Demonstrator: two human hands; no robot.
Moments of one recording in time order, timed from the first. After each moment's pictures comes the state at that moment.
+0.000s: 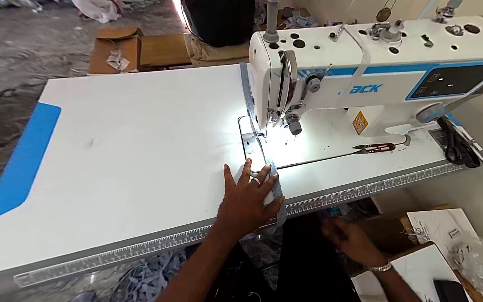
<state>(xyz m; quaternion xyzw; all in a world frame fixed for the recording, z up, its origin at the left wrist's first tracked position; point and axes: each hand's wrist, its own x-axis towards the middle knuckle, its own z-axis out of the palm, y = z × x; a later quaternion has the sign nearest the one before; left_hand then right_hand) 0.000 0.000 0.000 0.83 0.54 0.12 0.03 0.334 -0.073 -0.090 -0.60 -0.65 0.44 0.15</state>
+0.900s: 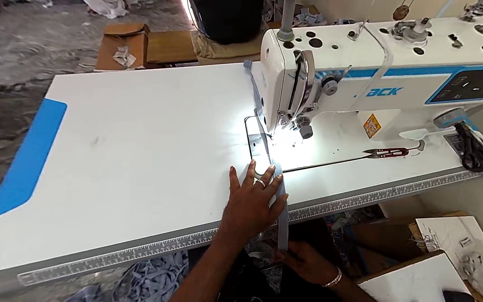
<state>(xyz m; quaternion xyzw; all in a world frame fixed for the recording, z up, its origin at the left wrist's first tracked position) 0.000 -0.001 0.000 0.82 0.56 0.14 0.04 0.211 -0.091 -0.105 -0.34 -0.64 0.65 0.23</state>
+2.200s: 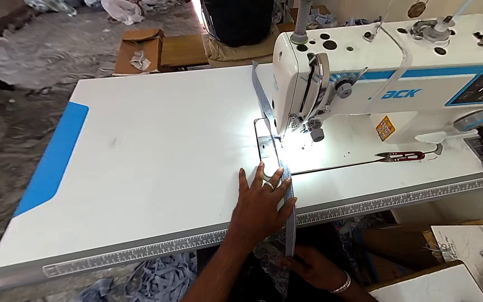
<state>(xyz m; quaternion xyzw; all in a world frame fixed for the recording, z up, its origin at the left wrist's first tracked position) 0.001 0.000 0.002 0.81 0.56 0.14 0.05 0.212 -0.088 -0.108 -0.32 -0.65 0.65 0.22</state>
